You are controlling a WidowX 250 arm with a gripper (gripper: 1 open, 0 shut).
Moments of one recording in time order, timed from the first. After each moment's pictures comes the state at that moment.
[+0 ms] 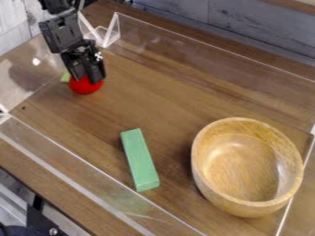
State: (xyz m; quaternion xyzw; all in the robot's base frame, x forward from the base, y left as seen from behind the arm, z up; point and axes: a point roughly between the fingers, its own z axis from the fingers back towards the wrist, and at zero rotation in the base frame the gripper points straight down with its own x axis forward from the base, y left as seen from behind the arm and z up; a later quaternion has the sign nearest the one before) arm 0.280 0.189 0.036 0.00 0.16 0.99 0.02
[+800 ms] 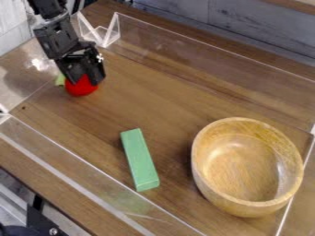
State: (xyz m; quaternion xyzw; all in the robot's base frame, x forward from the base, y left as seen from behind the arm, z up) arm 0.269 0.178 0.038 -0.01 0.16 0.99 -0.06
